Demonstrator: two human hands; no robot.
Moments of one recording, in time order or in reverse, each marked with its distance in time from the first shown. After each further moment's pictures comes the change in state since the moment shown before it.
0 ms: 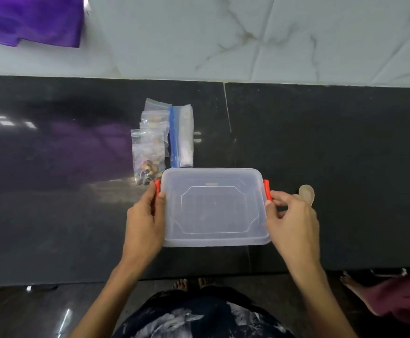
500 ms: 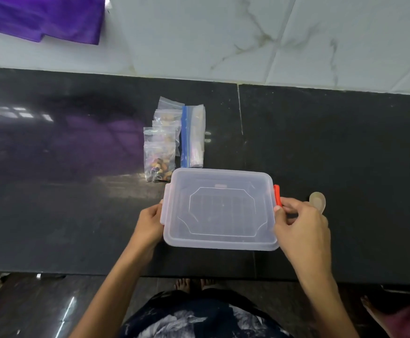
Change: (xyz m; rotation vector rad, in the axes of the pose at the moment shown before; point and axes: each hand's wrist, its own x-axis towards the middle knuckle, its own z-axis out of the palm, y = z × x) left_hand 0.014 -0.032 0.004 -0.285 -0.191 -0.587; right_hand 0.005 0.006 0.001 0.020 -0.019 -0.018
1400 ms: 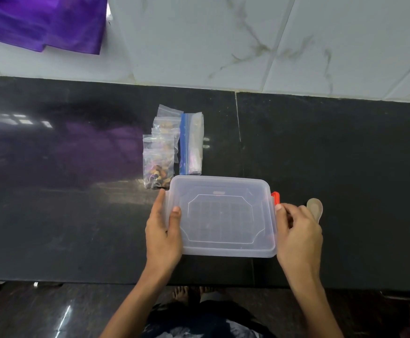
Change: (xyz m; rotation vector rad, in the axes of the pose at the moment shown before) left_hand -0.034 0.009 0.030 -0.021 0.184 0.404; right_hand 0.005 0.011 0.017 0.030 0.121 -0.042
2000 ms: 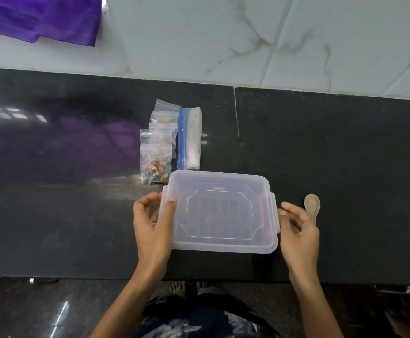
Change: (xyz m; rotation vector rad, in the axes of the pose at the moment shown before) left_hand 0.001 0.000 -0.002 -0.240 0.164 -0.082; right_hand -0.007 0.014 -0.001 0.556 -0.086 0.336
